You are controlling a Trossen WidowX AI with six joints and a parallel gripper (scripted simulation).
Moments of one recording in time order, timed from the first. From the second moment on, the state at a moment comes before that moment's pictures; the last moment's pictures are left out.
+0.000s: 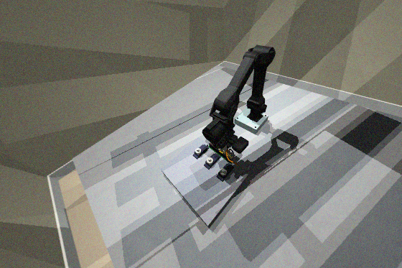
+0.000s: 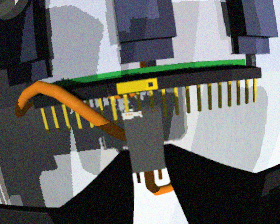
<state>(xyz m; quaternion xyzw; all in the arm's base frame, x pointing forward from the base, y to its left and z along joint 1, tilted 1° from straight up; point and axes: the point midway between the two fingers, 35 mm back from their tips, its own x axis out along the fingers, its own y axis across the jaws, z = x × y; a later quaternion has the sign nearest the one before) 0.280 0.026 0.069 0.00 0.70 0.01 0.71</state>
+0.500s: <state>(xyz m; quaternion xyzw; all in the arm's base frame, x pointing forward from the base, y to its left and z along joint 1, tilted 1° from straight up) 0.289 0.026 0.068 0.00 0.70 0.01 0.71</state>
